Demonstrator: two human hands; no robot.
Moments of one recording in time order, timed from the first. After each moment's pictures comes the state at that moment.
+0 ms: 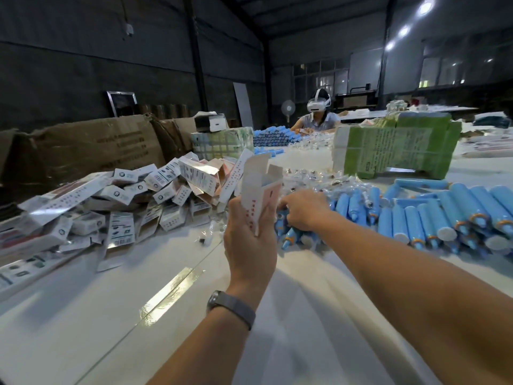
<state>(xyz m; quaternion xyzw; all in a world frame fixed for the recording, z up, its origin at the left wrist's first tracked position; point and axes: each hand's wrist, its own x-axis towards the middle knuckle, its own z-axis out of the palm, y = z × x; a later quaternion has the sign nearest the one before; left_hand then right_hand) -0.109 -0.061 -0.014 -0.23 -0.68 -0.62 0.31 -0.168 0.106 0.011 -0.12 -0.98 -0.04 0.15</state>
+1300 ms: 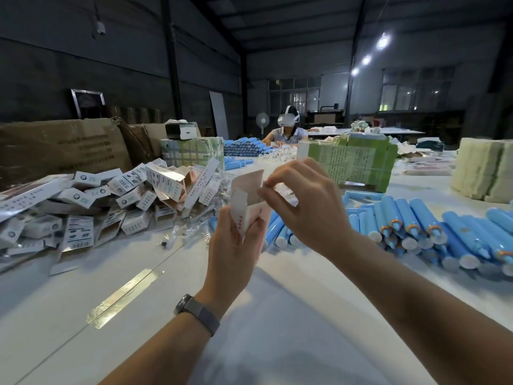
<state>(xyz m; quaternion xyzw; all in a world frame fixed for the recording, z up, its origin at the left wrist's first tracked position) -0.063 -0.049 -0.006 -0.37 -0.61 -0.67 0.21 0.012 0.075 0.072 0.14 -0.80 0.08 0.58</state>
